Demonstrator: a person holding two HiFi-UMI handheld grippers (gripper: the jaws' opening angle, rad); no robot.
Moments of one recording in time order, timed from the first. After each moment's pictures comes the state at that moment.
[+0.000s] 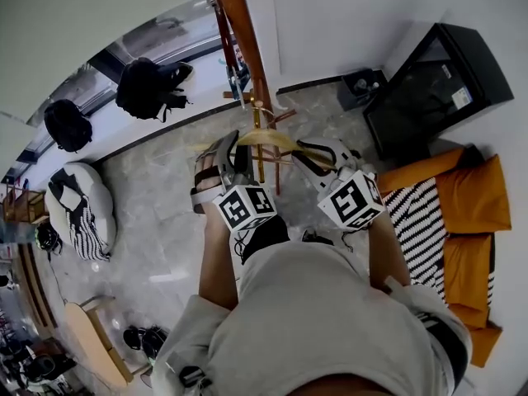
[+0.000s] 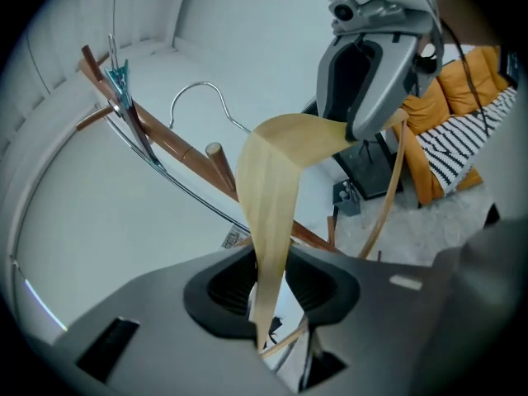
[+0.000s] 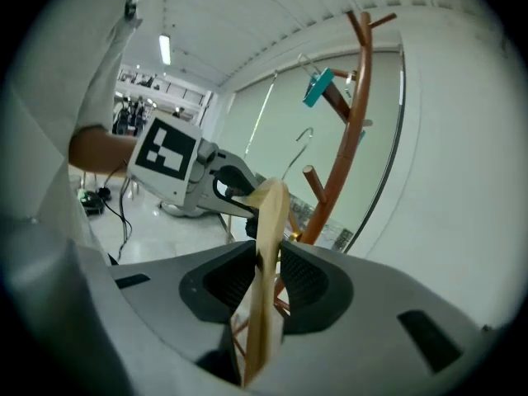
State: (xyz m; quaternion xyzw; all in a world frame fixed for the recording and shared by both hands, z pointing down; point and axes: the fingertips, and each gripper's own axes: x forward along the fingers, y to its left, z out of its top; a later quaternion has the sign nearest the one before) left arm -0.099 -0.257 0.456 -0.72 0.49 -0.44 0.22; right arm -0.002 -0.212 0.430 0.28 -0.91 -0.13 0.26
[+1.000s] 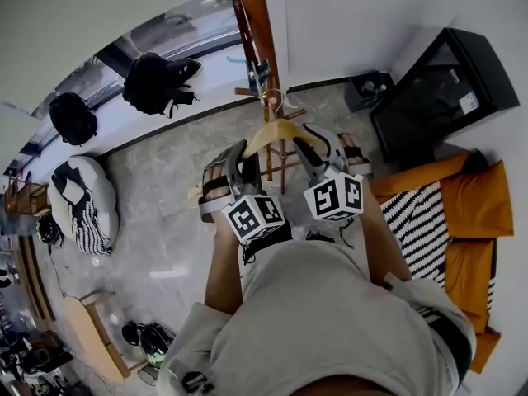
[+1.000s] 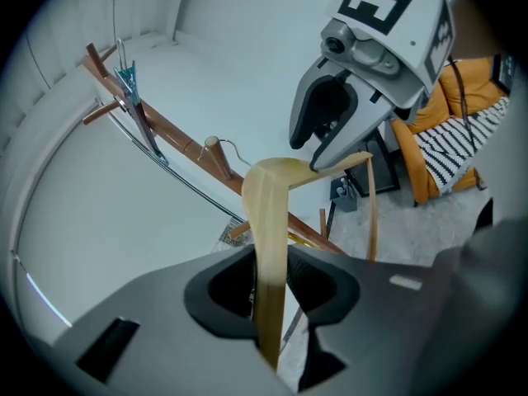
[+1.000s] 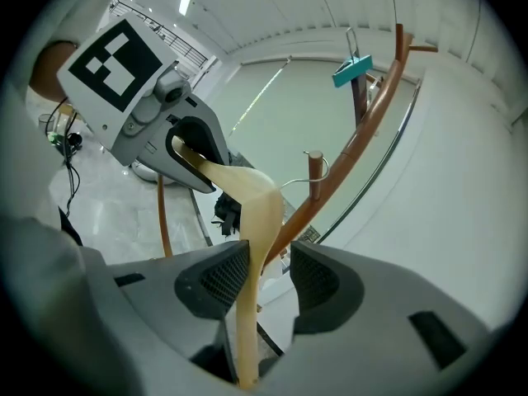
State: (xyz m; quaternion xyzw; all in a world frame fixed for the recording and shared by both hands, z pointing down) left arm -0.111 -0.232 0.467 -0.71 0.50 -0.45 0.20; right arm -0.018 -0.246 0.453 0.36 -0.84 -0.24 0.32
